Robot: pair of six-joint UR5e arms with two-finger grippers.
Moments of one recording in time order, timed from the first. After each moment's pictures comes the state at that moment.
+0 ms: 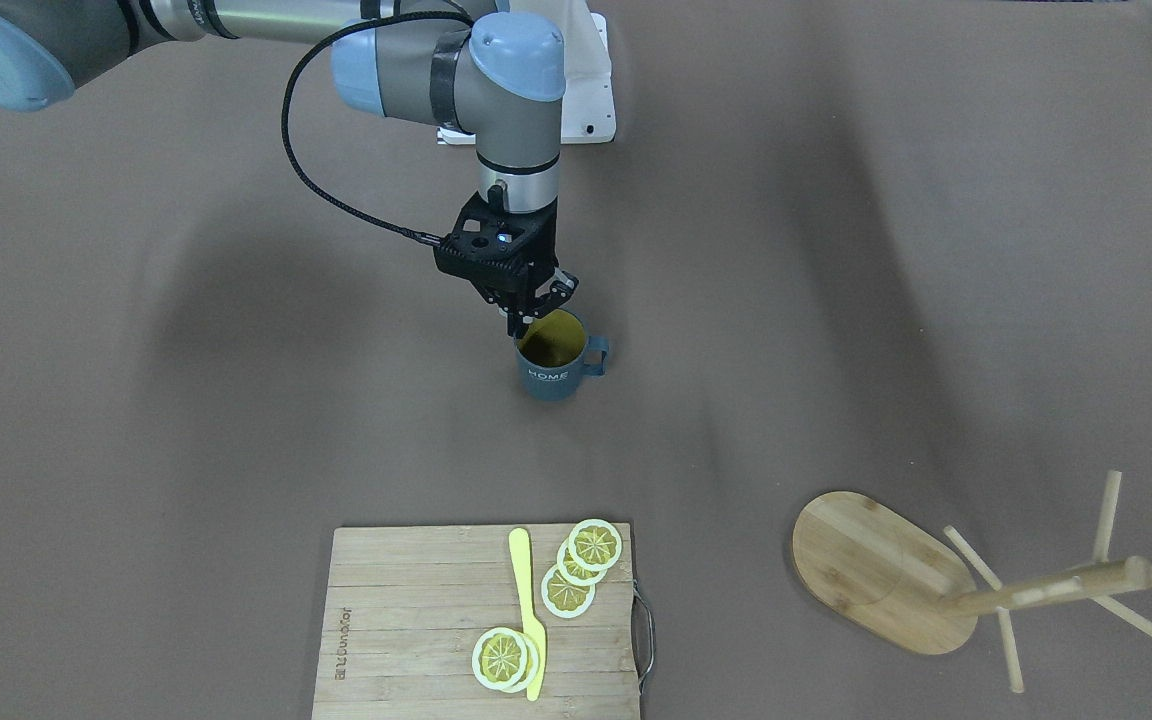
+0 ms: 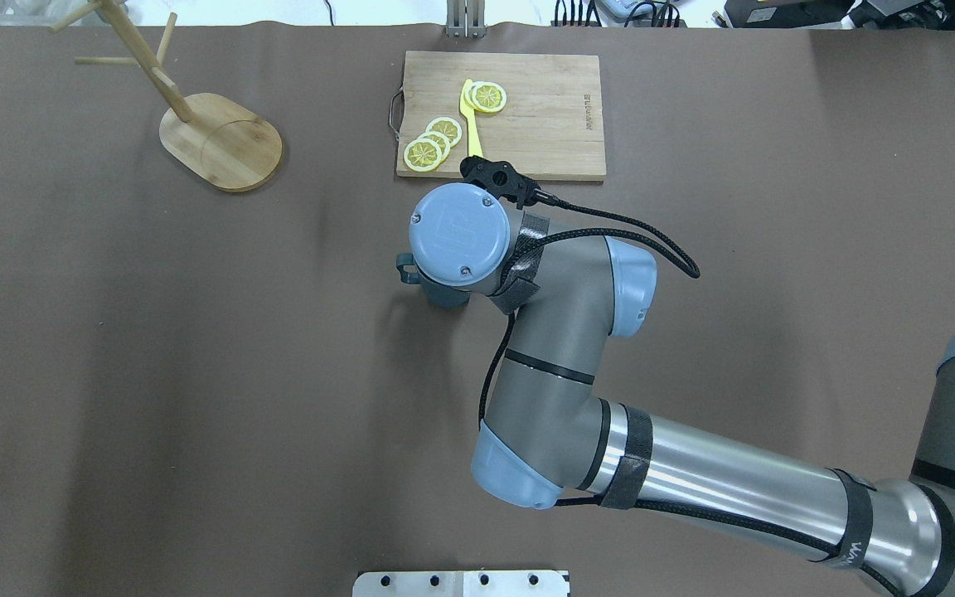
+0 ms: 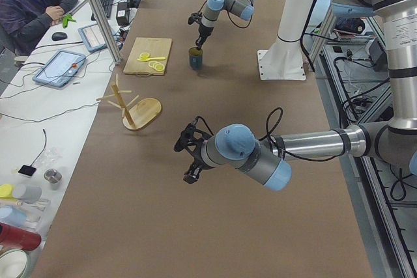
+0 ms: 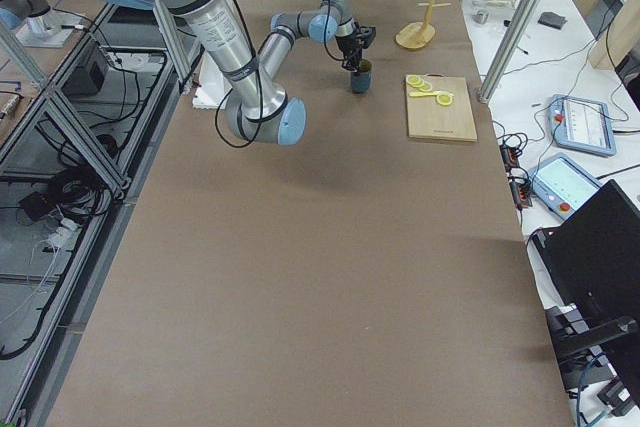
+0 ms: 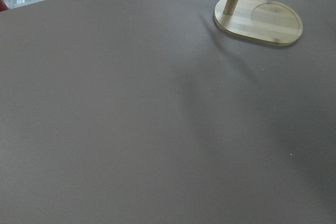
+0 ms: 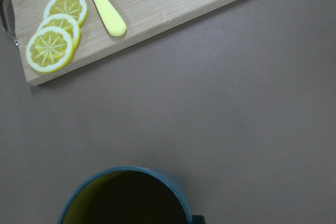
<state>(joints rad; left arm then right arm) -1.70 -1.30 -1.74 -2.23 -2.58 0.05 0.46 -0.72 1.57 -1.63 1.56 1.71</state>
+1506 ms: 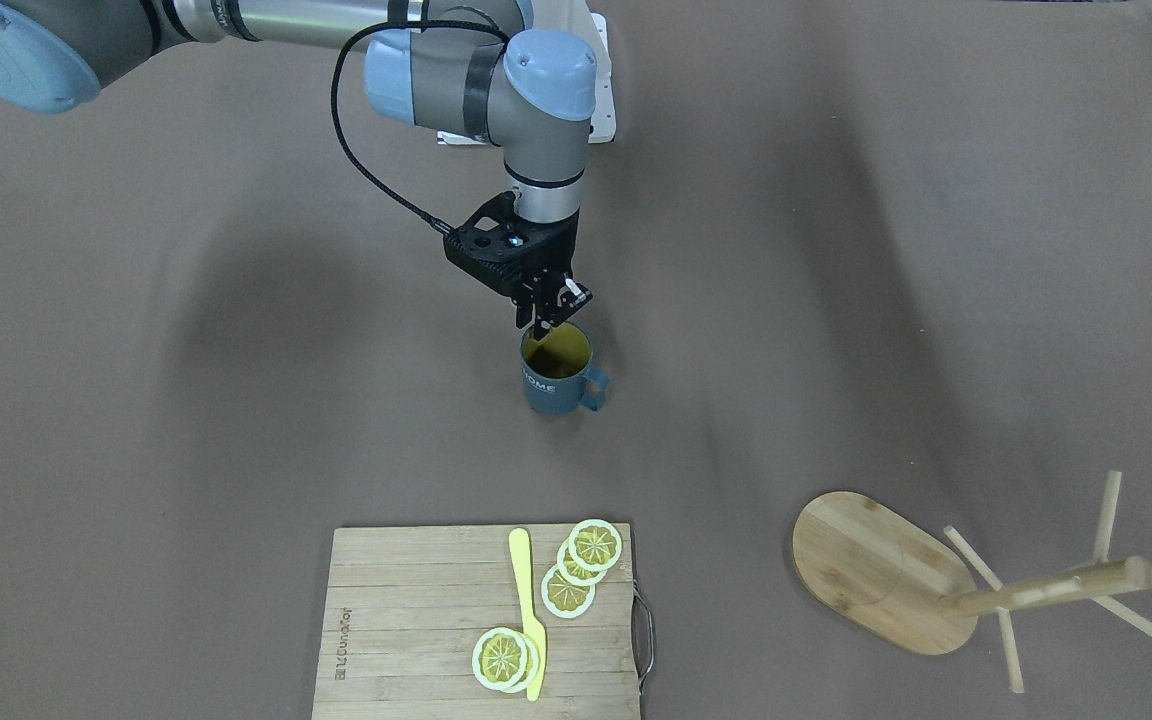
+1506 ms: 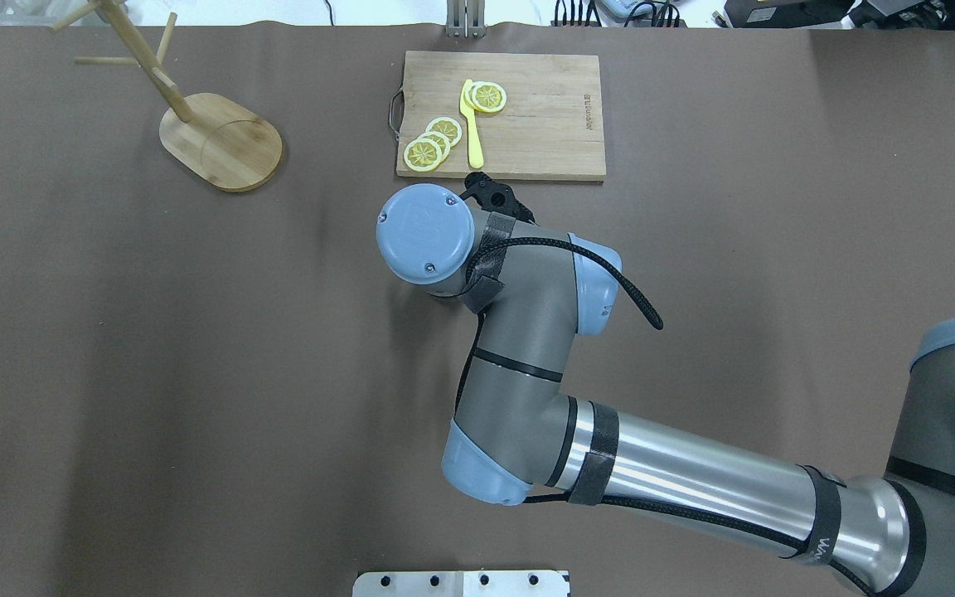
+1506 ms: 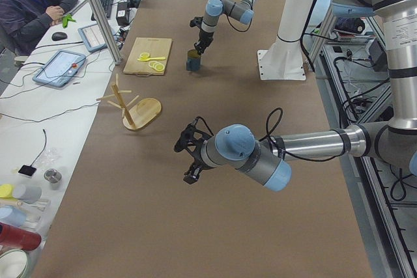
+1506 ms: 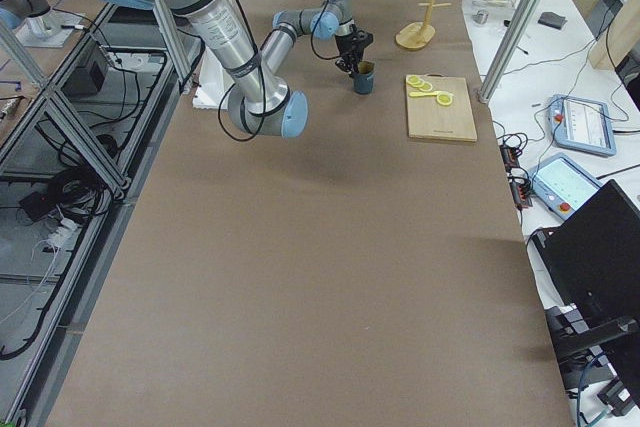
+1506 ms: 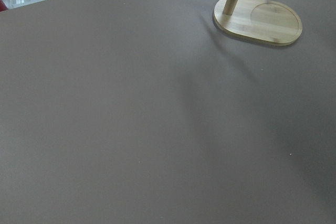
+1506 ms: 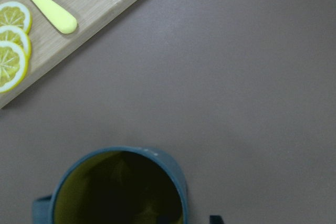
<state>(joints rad) -1.70 -1.30 -1.74 -2.23 -2.58 0.05 0.45 -0.66 1.50 -1.67 1.60 1.94</state>
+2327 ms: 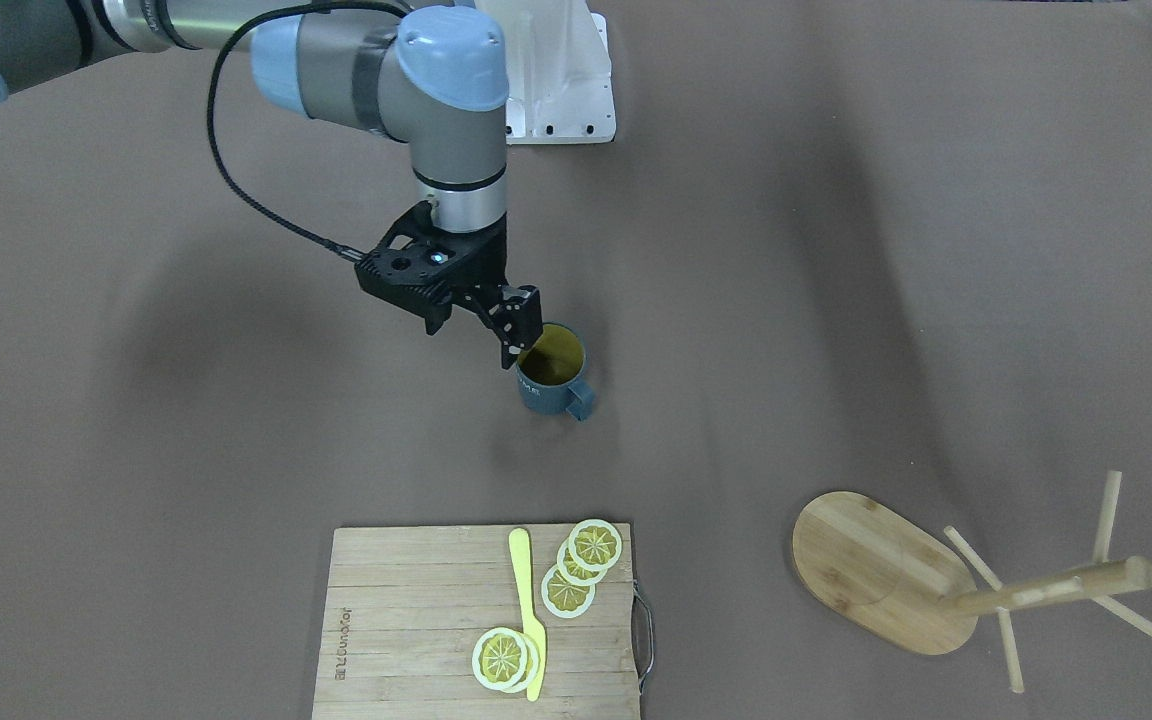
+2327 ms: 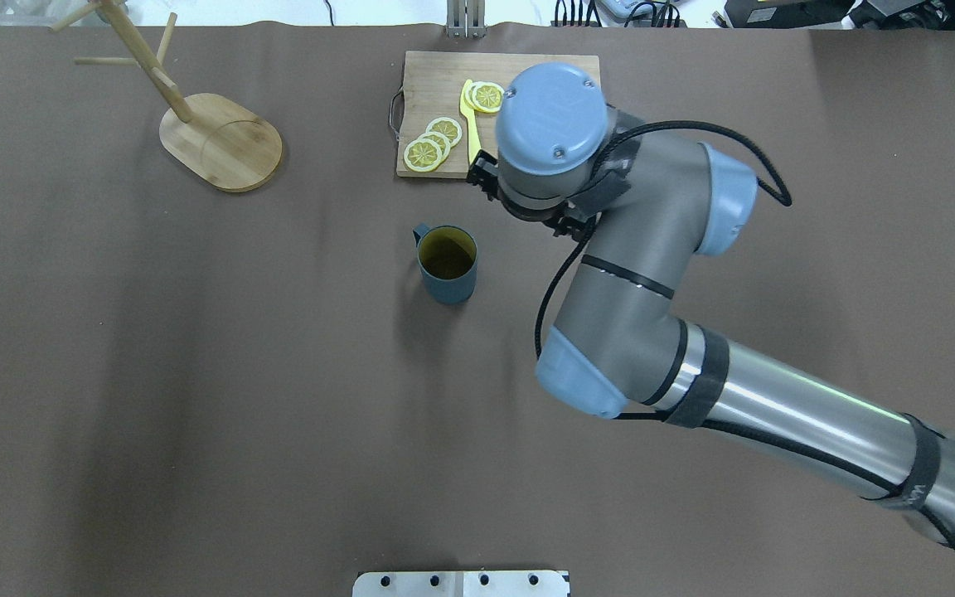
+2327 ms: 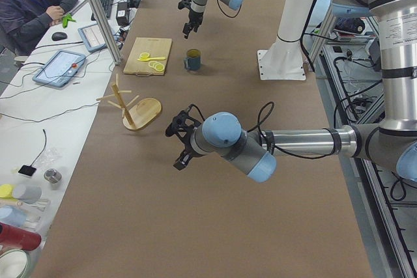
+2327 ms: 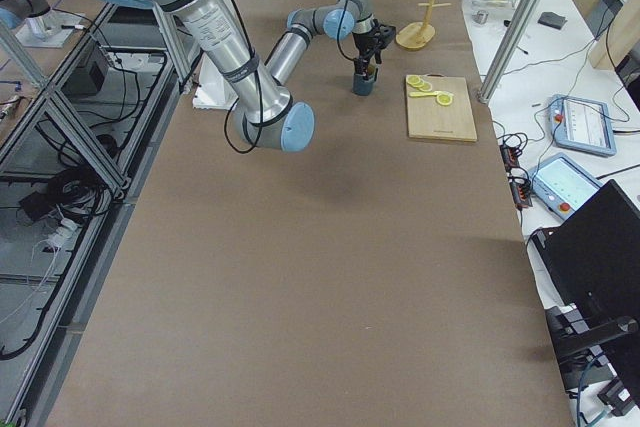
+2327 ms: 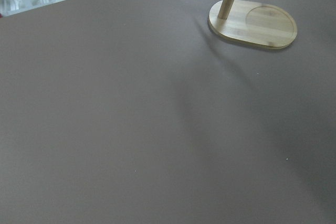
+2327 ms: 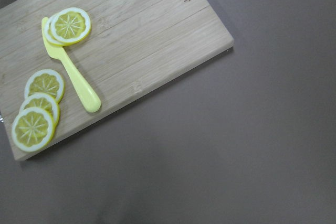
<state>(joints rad) -1.63 -1.40 -1.74 -2.25 -2.59 0.05 0.64 -0.80 1.68 -1.67 1.73 1.62</state>
